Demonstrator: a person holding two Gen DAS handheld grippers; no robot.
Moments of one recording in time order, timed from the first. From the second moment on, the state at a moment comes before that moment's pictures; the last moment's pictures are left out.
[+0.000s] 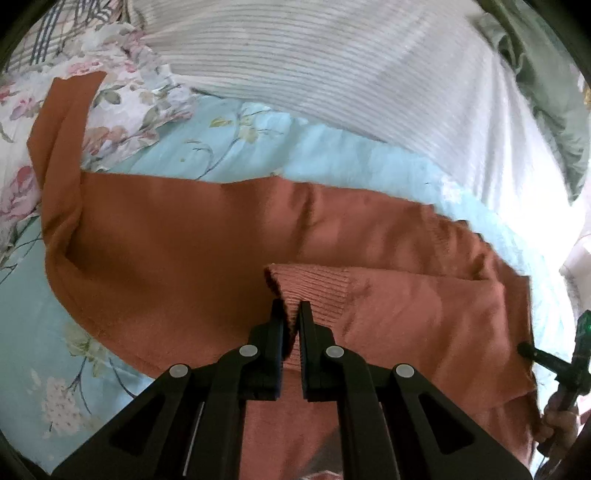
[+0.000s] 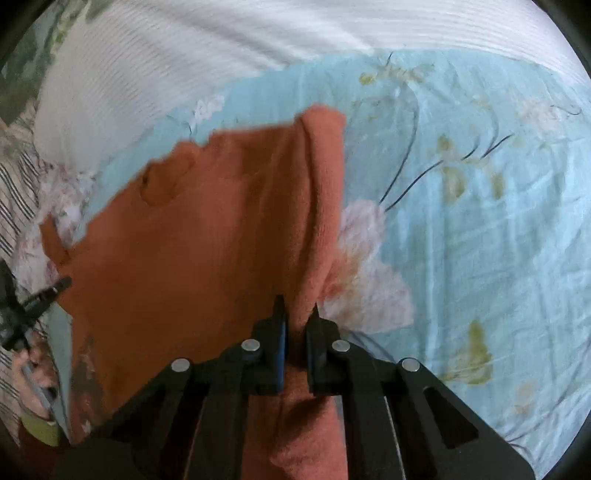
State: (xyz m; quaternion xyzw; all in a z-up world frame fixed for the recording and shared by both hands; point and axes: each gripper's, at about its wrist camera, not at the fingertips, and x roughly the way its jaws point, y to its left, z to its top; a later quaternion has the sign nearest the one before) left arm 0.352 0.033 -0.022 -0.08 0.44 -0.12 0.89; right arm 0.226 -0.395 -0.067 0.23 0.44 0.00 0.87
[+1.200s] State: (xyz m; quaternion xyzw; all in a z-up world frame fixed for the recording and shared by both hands) left arm 0.397 0.172 -0.004 -0.11 0.40 0.08 0.91; right arm 0.094 -0.313 -0.049 0.27 0.39 0.11 0.87
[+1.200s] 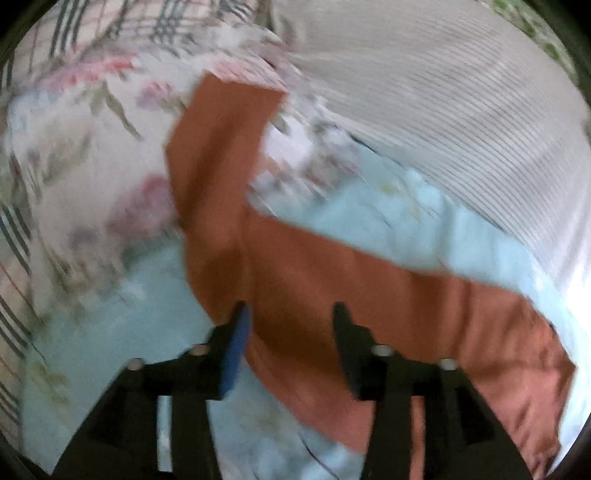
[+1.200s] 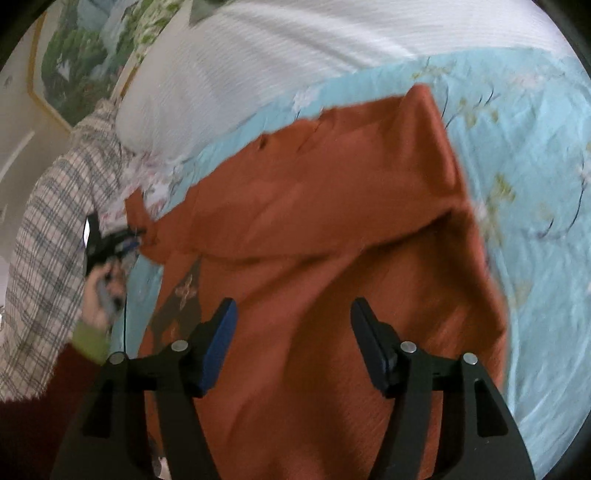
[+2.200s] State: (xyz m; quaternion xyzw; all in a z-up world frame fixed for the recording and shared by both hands) left arm 0.333 0.070 0.049 -0.11 0.33 -0.10 0.93; right arm 0.077 -0.303 -0.050 0.31 0.39 0.12 0.86
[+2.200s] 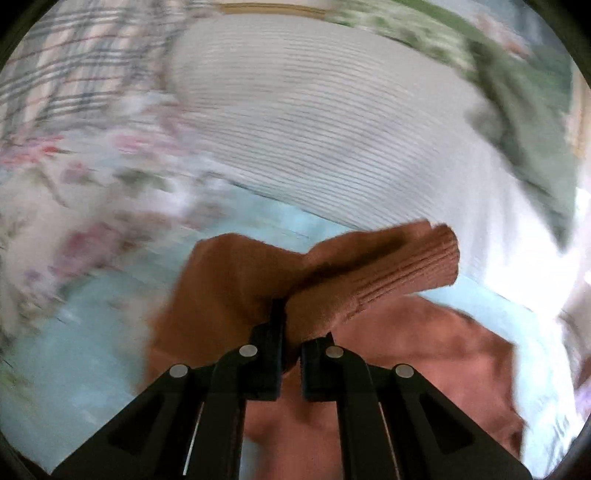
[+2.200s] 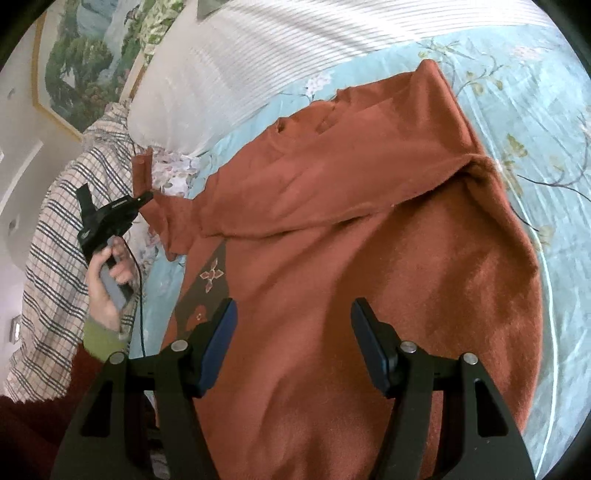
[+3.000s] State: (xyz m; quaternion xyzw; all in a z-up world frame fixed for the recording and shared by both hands) left arm 0.290 -0.141 -0.051 -0.04 0.43 -0.26 0.86; right arm 0.057 -0.350 -0.053 0.35 0.36 0.06 0.86
